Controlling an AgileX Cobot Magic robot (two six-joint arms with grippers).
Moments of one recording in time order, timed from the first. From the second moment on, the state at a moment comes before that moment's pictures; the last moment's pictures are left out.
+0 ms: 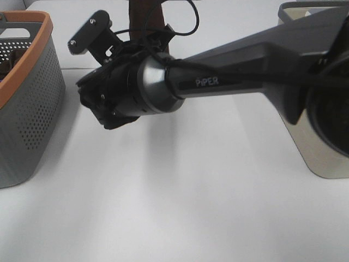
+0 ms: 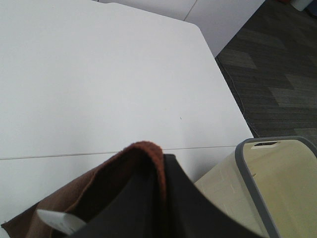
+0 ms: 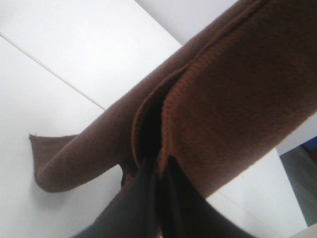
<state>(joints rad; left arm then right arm) -0.47 2.11 -2.42 -0.07 0.84 -0.47 0.97 2.29 -1.65 -1.63 0.90 1.38</state>
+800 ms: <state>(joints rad) -0.39 2.11 -2.42 0.05 0.87 -0.30 0.90 1.96 -1.55 -0.86 0.73 0.69</state>
